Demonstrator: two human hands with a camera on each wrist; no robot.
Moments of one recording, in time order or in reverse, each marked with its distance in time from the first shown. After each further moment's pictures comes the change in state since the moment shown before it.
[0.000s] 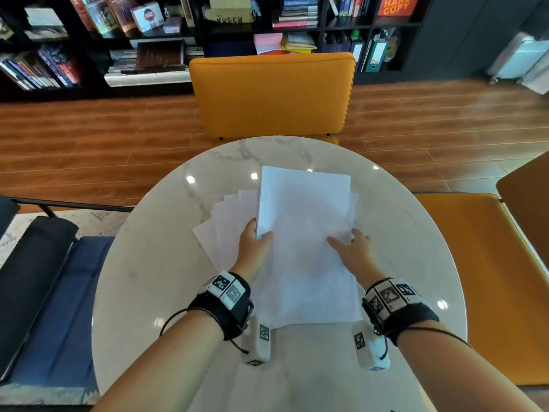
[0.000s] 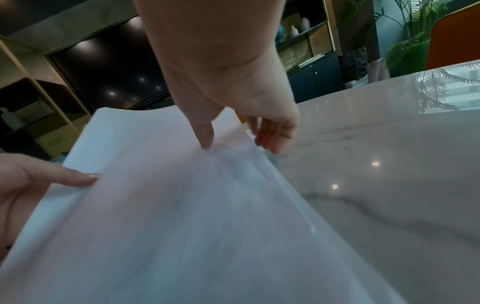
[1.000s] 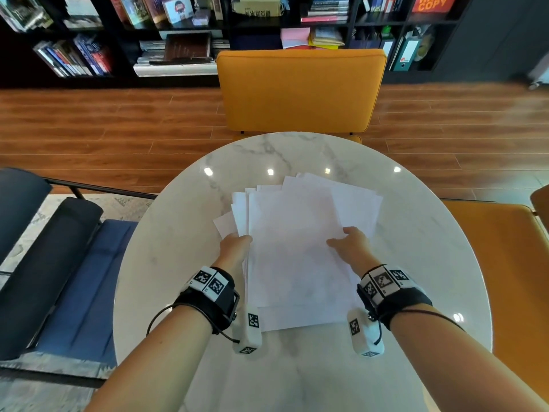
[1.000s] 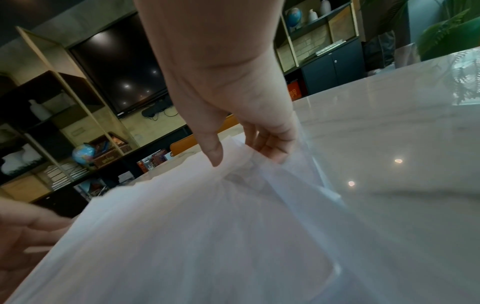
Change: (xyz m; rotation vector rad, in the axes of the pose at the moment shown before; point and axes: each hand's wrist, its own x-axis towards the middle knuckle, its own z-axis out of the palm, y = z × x) left_hand 0.035 -0.047 -0.066 0.039 0.114 -0.392; right_hand 0.001 -0.038 0.029 -0.039 -0.120 -0.012
